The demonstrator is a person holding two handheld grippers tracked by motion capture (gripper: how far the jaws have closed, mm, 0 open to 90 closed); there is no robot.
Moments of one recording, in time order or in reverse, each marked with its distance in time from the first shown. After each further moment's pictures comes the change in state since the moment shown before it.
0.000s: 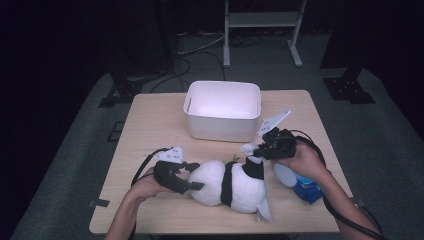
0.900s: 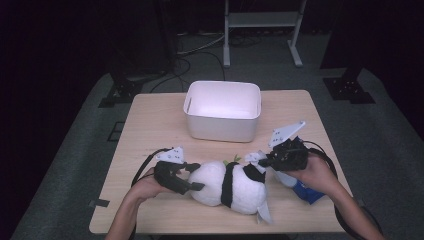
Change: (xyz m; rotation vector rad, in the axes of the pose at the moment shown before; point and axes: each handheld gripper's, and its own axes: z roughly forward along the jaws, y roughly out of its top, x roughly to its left) left arm -0.003 0.002 0.000 0.018 0.004 0.002; right arm 0.022 -0.026 -0.022 -0.043 0.009 -0.009
